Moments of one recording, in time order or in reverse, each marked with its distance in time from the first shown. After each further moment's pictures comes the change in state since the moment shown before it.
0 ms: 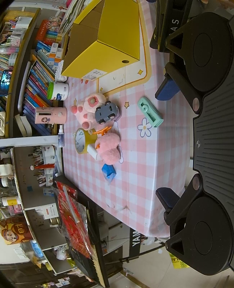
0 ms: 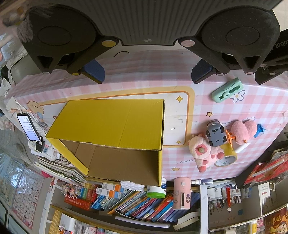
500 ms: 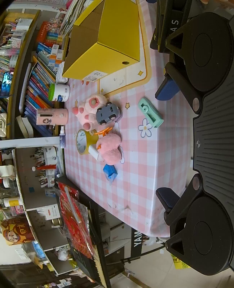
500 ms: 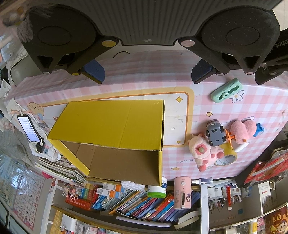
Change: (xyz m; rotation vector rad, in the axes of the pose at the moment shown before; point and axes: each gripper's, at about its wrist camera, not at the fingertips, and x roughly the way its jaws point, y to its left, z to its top) left arm -0.003 0.001 -0.001 0.006 -0.011 -0.005; right arm -0.003 0.001 -0.001 0.007 -0.001 0.003
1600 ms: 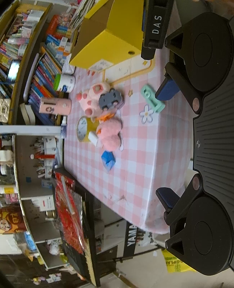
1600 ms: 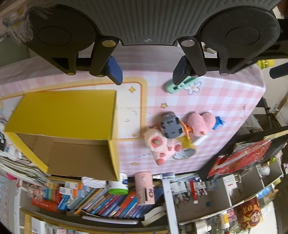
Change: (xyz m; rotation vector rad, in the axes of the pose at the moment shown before) left arm 0.006 0.037 -0.005 -0.070 -0.013 0.006; right arm 0.005 0.015 0.018 0.006 -0.008 0.315
